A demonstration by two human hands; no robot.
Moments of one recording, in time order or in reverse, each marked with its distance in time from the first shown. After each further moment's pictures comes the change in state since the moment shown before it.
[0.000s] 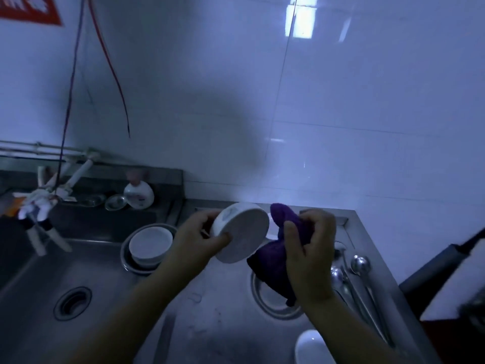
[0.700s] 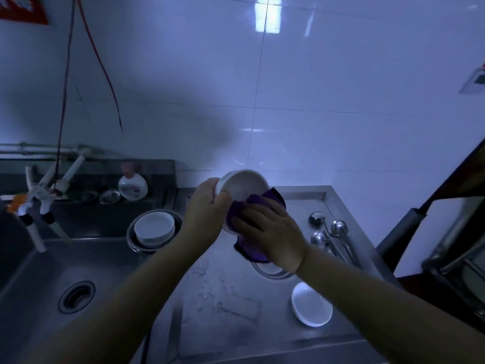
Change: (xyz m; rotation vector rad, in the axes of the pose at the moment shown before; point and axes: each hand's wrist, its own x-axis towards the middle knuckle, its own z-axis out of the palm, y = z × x) left_hand -0.043 0.050 -0.015 0.054 -0.001 0.099; right_hand -0.043 -0.034 0.000 -0.528 -0.396 -0.900
